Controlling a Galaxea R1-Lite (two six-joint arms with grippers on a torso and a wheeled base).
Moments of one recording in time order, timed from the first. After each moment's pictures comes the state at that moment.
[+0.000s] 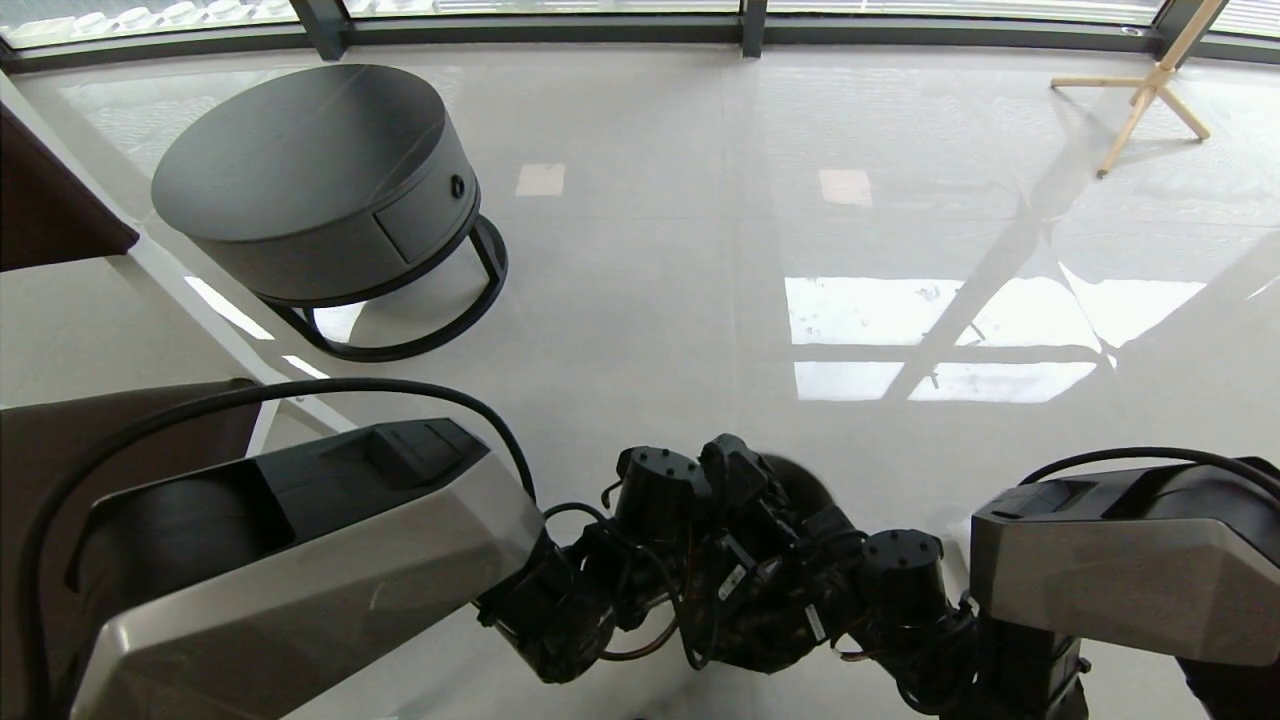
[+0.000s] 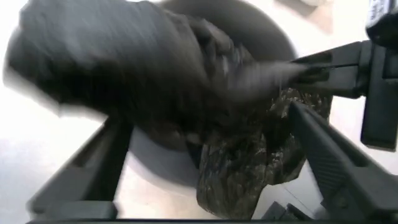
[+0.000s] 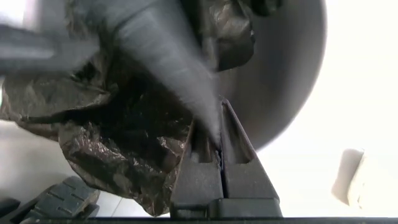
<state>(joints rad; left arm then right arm) -0.74 2.28 -1.02 -0.85 0.00 0.34 0.60 2.40 -0.60 -1.42 -0.24 -0.17</state>
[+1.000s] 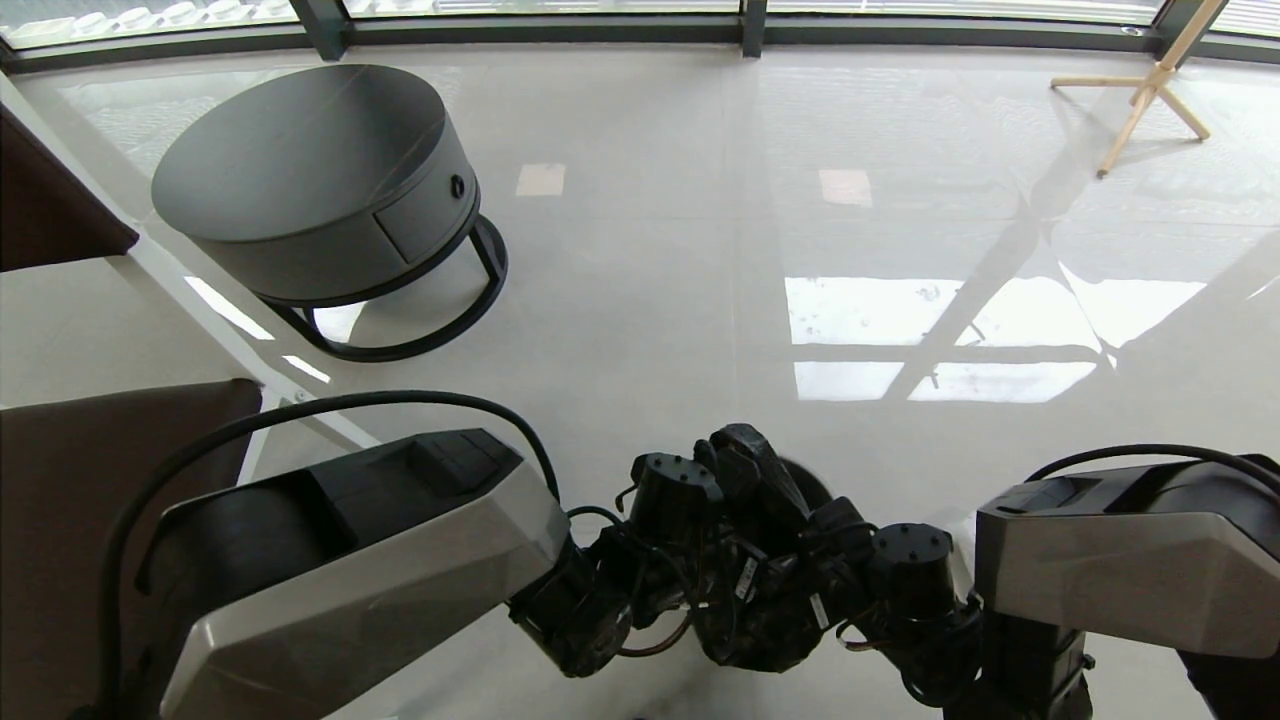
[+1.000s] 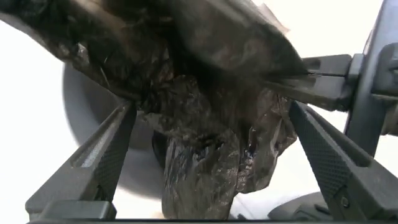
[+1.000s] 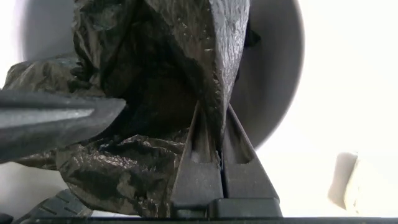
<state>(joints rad) -0.74 2.35 -1.09 -0.84 -0.05 0.08 0.58 2.40 -0.60 -1.47 -0.24 -0.17</state>
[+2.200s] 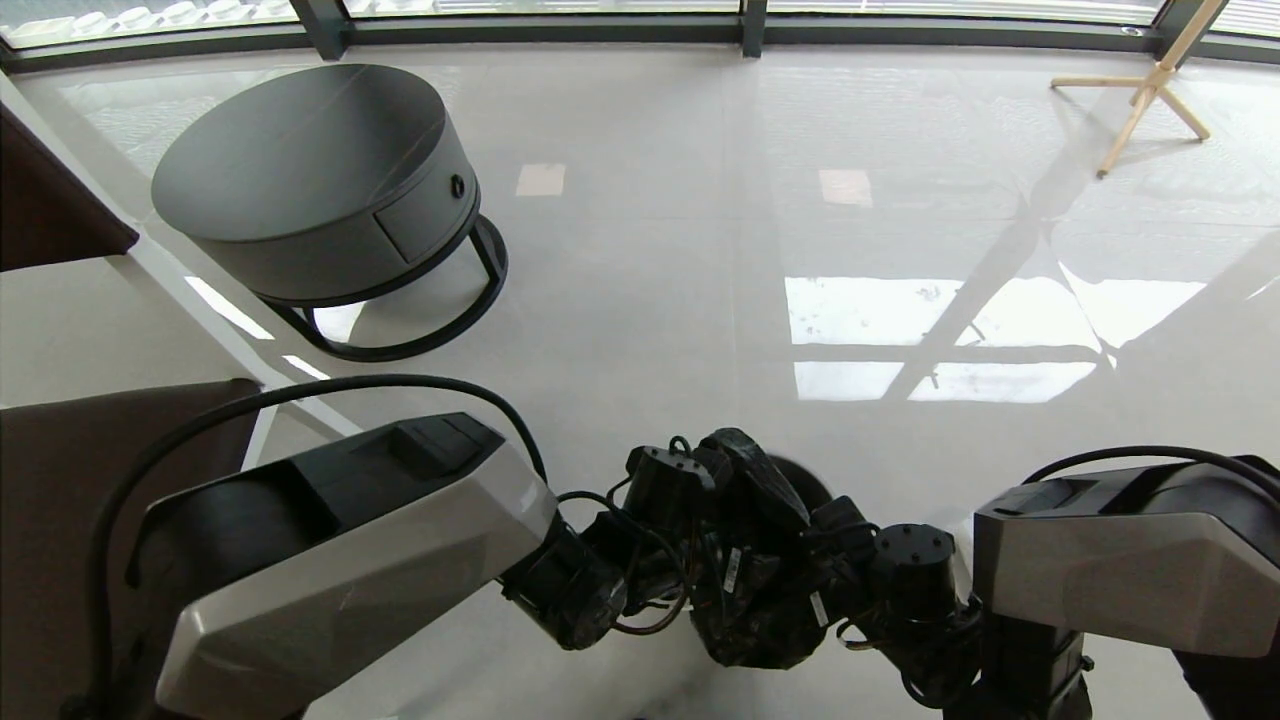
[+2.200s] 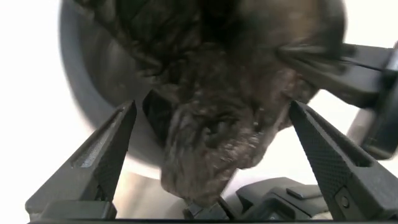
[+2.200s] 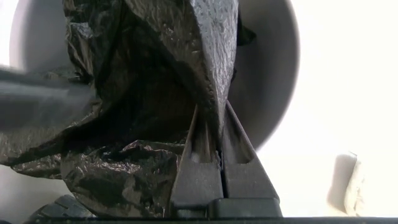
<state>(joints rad) -0.71 2.35 -1.14 -0.65 -0.07 -0.12 0.58 2.41 -0.60 -1.50 -0.24 -0.17</state>
